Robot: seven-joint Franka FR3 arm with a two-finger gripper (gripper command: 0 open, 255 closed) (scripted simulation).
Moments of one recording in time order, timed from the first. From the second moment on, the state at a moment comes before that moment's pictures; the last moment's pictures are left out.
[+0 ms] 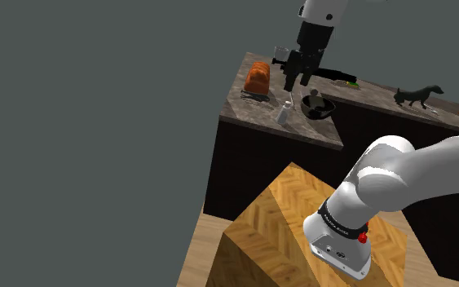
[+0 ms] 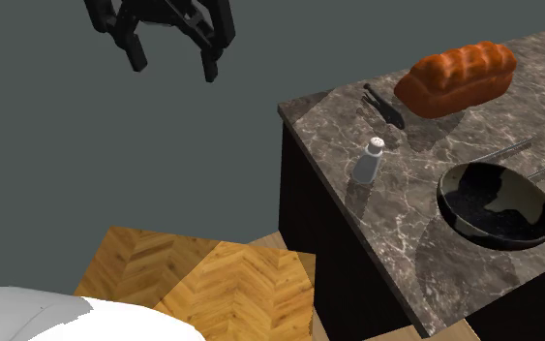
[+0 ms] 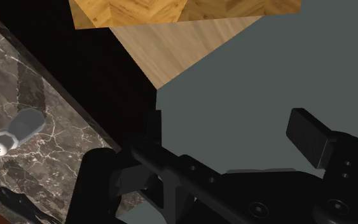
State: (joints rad) arm 0.01 -0.77 -0.06 -2.39 -0.03 1.56 0.04
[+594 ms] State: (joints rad) arm -0.03 -0.73 -0.22 -2.46 -0.13 1.72 -0.15
